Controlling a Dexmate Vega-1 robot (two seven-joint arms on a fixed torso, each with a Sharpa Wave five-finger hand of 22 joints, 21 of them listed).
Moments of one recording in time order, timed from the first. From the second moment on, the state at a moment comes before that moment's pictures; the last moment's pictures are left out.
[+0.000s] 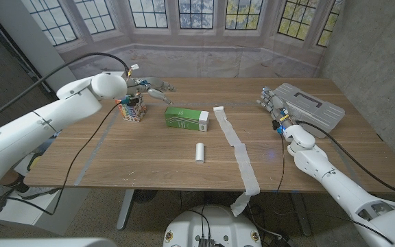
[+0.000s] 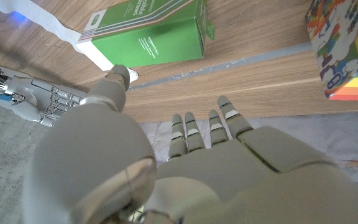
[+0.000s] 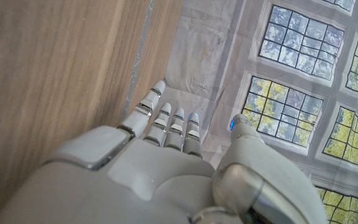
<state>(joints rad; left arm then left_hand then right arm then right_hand) 0.50 1.02 0.61 -1.84 0.07 0.27 -0.47 0.92 -0.09 0.53 -0.17 0.18 0.21 0.02 0.19 0.19 0.15 0.02 0.24 0.24 0.09 0.15 0.18 0.17 0.20 0.14 0.20 0.18 -0.81 -0.47 -0.37 -1.20 0.64 0.33 -0.01 0.43 0.15 0.29 -0.09 0.18 0.22 -0.04 0.20 0.18 0.20 0.01 0.20 0.20 0.17 -0.04 0.21 0.22 0.45 -0.03 0.19 0.17</state>
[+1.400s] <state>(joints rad) 0.28 0.93 0.77 -1.70 0.35 0.11 -0.81 1.00 -0.08 0.52 -0.18 0.19 0.09 0.10 0.18 0.19 0.09 0.04 0.22 0.25 0.05 0.16 0.18 0.17 0.17 0.14 0.20 0.19 -0.89 -0.45 -0.35 -1.26 0.63 0.36 -0.10 0.43 0.15 0.29 -0.10 0.18 0.22 -0.02 0.20 0.18 0.19 0.03 0.20 0.20 0.16 -0.03 0.21 0.22 0.45 -0.02 0.19 0.17</state>
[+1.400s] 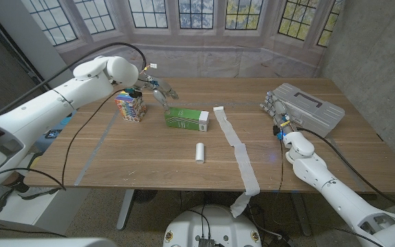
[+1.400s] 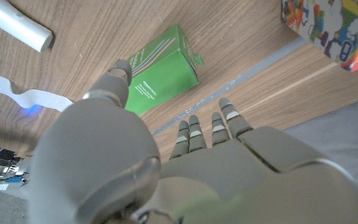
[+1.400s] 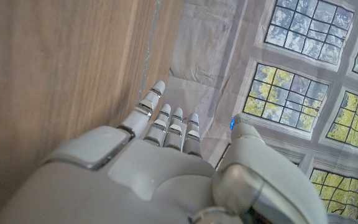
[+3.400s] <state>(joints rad) 0.38 0.86 0.76 -1.62 0.55 -0.02 -0.62 1.06 -0.08 0.50 -0.16 0.18 0.29 0.06 0.25 0.21 0.24 -0.01 0.33 0.31 0.19 0.08 0.21 0.18 0.24 0.12 0.24 0.19 -0.94 -0.45 -0.33 -1.29 0.61 0.37 -0.17 0.43 0.15 0.29 -0.11 0.18 0.22 -0.01 0.20 0.18 0.19 0.04 0.20 0.20 0.16 -0.03 0.22 0.22 0.45 -0.02 0.19 0.17</state>
